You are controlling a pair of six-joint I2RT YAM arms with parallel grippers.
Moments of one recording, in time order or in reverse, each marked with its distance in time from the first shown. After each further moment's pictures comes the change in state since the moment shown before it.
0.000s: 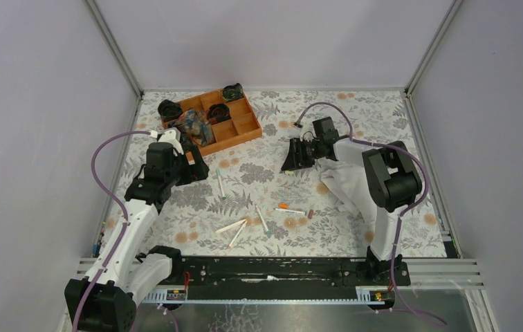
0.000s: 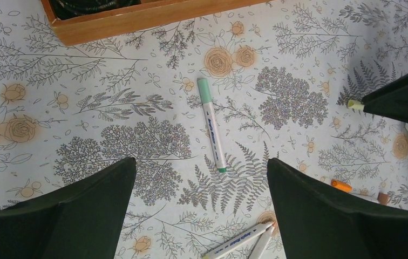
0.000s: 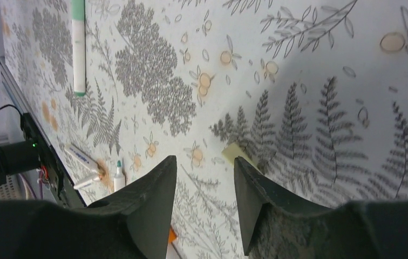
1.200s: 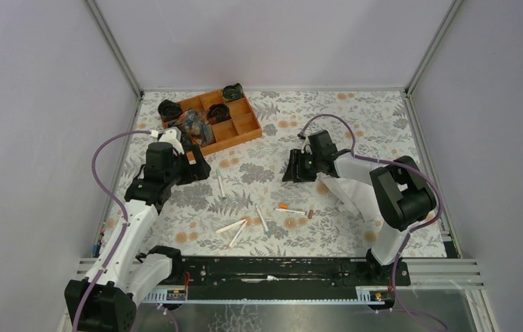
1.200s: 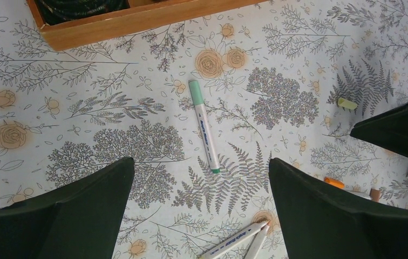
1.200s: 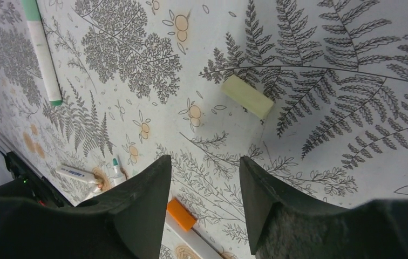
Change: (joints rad) left arm 0.000 -0.005 -0.002 0.015 0.038 0.000; right arm 0.105 -0.218 -0.226 0.007 0.267 0.215
